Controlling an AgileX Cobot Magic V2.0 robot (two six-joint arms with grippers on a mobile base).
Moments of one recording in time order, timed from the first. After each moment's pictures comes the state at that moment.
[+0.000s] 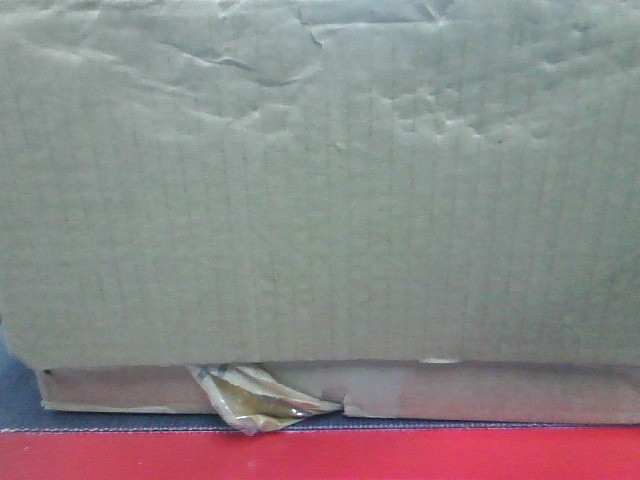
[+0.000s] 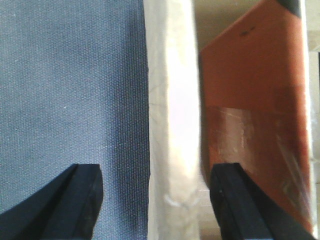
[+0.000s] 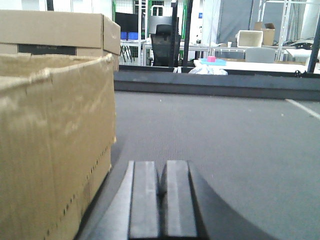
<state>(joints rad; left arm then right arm) -0.44 1.61 -1.53 0.12 1.22 -0.46 -0.04 0.00 -0.05 0.07 0.05 -0.05</state>
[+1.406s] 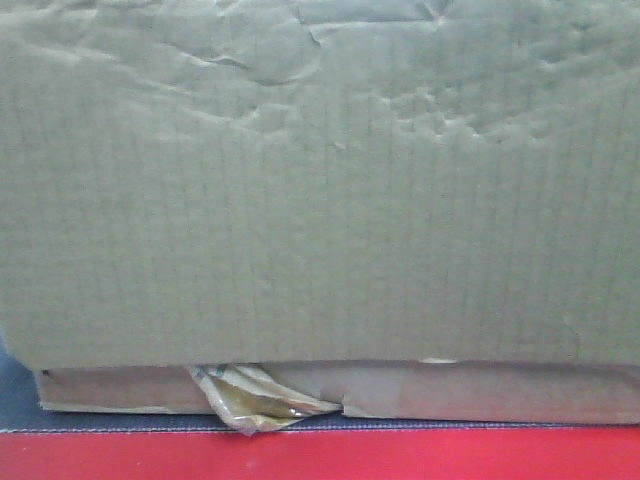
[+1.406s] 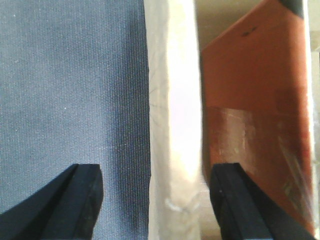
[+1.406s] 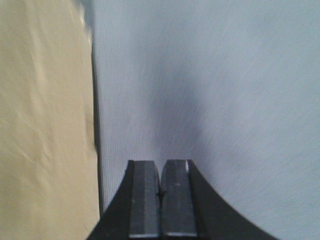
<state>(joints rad) -0.44 1.61 -1.53 0.12 1.22 -0.45 0.08 1.29 -1.38 -0.05 1.20 0.27</state>
